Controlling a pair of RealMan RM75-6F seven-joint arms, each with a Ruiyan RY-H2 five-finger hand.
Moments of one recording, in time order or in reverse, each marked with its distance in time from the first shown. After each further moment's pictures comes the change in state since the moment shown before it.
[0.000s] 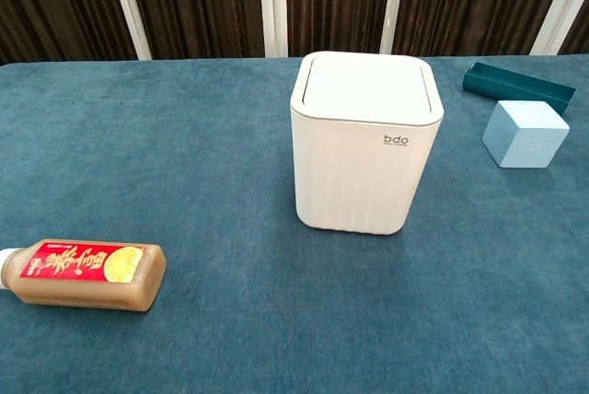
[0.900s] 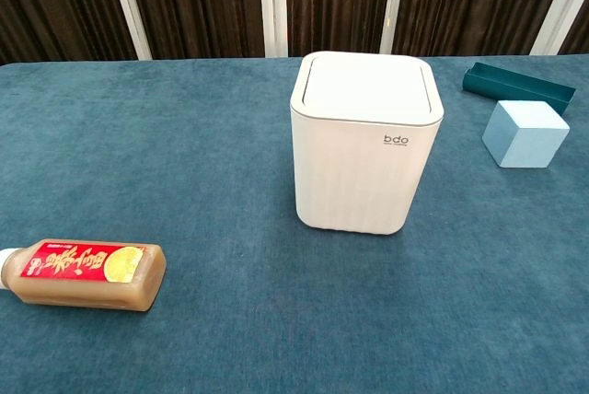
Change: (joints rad) left arm 0.001 -0.009 0.003 0.034 0.053 0.034 -0.026; right arm 0.003 0.004 -0.017 -0.017 -0.035 -0.007 0.007
